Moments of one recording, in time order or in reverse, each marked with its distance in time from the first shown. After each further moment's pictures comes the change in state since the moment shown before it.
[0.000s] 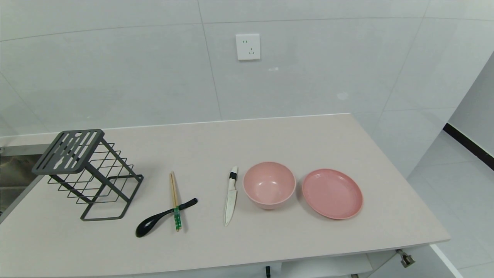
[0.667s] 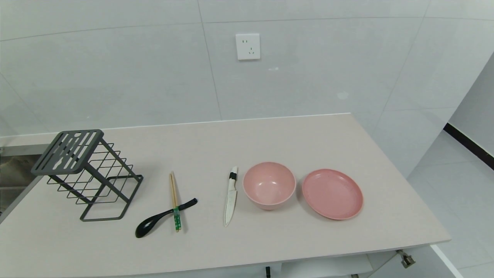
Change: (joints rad) left arm 0.000 0.000 0.000 0.002 0.000 0.006; right arm -0.094 -0.286 0.124 0.011 -0.244 -0.075
